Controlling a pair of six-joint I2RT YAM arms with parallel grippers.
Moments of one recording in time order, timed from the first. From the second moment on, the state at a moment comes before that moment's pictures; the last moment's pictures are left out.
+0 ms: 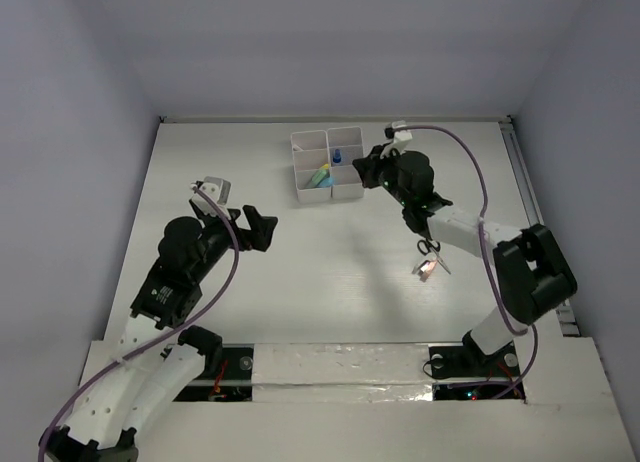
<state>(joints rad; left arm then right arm) -0.41 0.60 0.69 -0.29 0.06 -0.29 0.51 1.64 0.98 0.58 -0.06 0.30</state>
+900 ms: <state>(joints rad) -0.96 1.14 0.75 -0.02 -0.13 -0.51 0.51 0.61 0.70 -0.20 0.18 0.39</state>
